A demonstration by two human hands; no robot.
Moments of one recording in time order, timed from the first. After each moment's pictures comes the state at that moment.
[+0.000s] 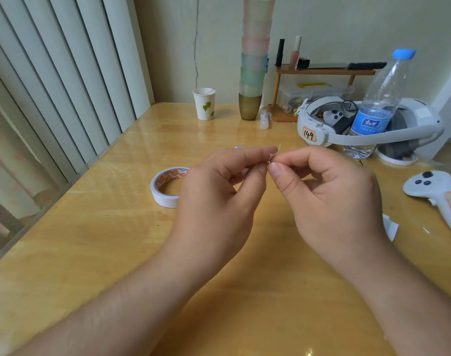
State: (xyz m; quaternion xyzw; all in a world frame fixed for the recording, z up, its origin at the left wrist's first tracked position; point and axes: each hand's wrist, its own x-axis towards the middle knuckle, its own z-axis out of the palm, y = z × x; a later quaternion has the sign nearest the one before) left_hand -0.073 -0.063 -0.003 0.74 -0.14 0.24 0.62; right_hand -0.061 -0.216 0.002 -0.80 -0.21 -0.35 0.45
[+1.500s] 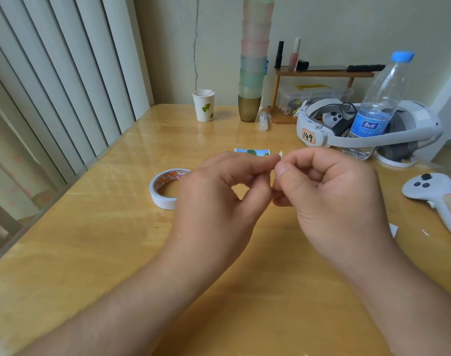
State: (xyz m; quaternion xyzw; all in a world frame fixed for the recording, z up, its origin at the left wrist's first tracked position) left_hand -0.075 -0.062 -0.003 0.79 -0.15 0.30 0.51; right_hand -0.067 -0.211 0.011 -0.74 -0.15 -0.21 0.62
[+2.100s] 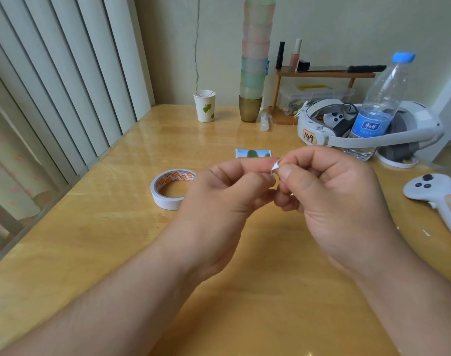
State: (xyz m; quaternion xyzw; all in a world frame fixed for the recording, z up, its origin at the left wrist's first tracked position) left_hand -0.069 -0.064 0.000 0.56 -0.09 0.00 0.83; right_hand -0.066 -0.211 0.017 -0.70 -0.18 -0.12 0.68
